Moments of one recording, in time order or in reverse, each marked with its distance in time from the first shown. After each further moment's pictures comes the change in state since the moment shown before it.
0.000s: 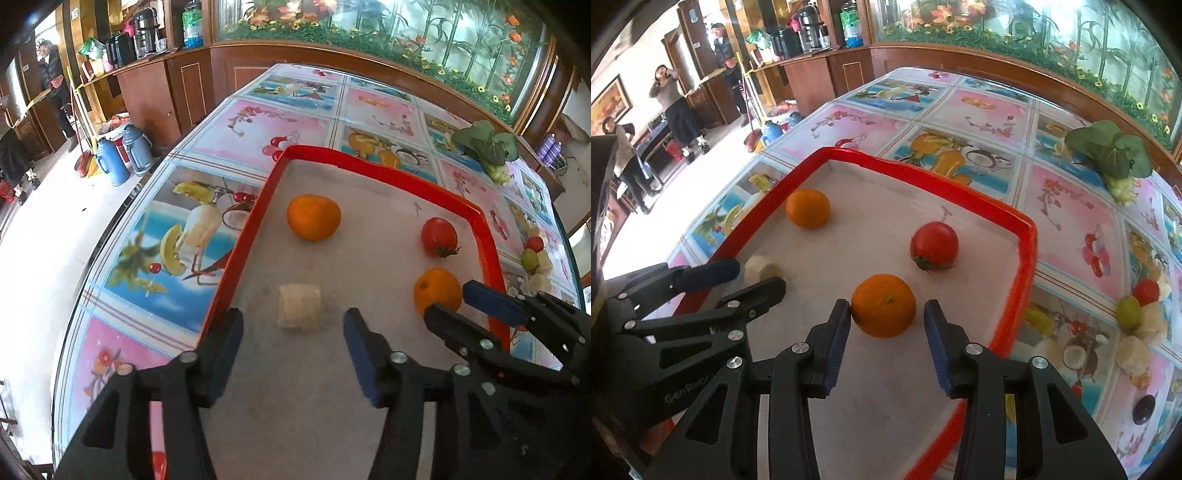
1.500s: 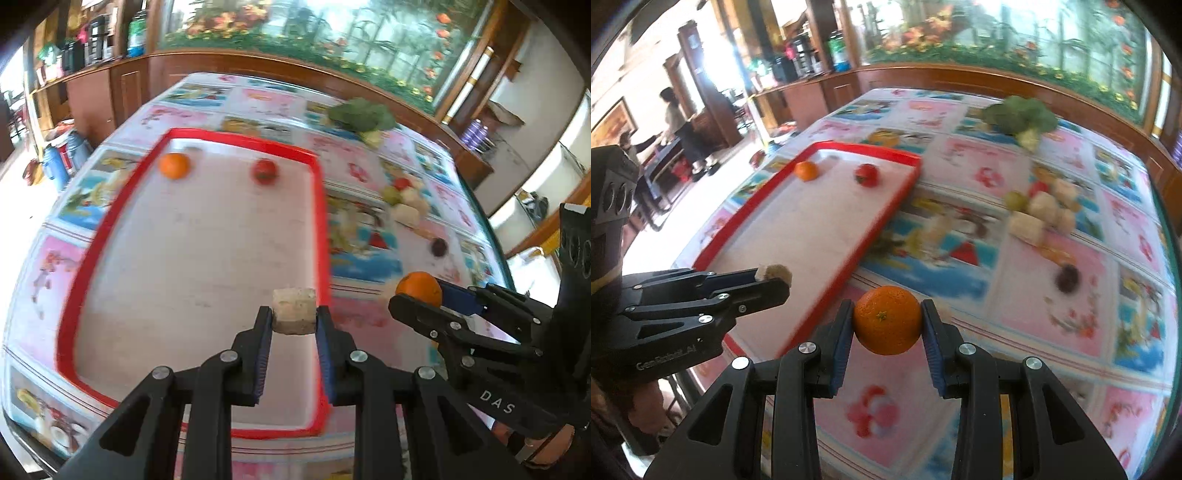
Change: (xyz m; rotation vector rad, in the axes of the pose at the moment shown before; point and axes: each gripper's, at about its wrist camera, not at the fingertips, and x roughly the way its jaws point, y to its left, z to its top) left arm -0.082 -0.070 -0.077 0.070 -0.018 -0.252; right arm -0.116 -0.046 -0.105 0.050 -0.075 0.033
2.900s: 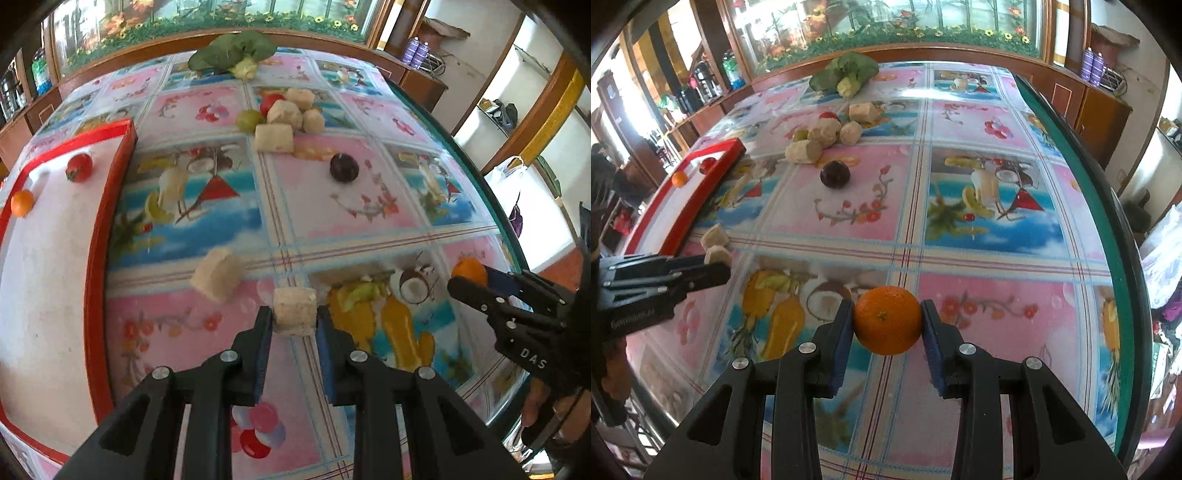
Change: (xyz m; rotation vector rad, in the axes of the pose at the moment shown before) left arm 0.076 -0.145 -0.022 0.278 0.163 -0.068; right arm -0.052 -0.163 -0.104 0.282 0.020 -0.219
